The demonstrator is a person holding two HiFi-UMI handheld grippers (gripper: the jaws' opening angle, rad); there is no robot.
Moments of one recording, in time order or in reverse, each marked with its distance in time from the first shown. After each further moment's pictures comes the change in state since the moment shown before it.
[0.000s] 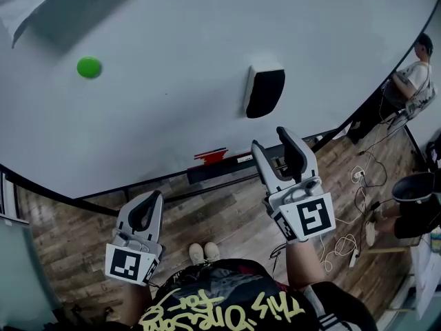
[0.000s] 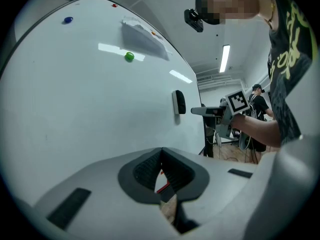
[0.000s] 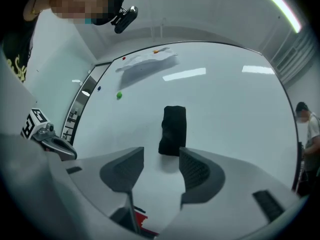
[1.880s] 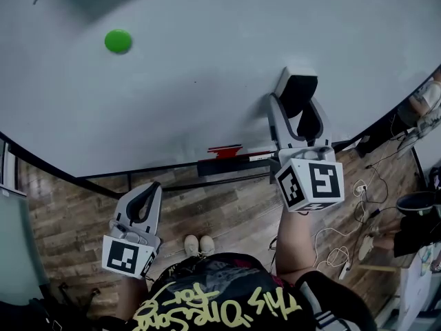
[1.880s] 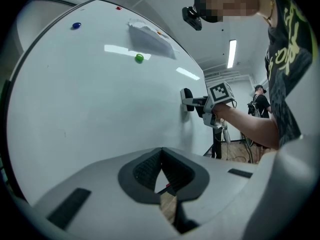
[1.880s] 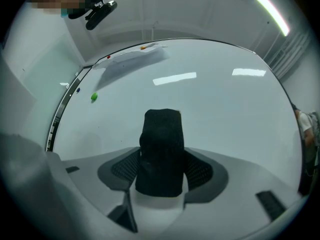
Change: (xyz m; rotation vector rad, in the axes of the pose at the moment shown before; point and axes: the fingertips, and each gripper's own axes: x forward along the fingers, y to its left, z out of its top) left arm -0.013 0.015 -0.002 -0.087 0.019 0.124; right arm 0.070 -0.036 0.030 0.056 -0.056 -0.115
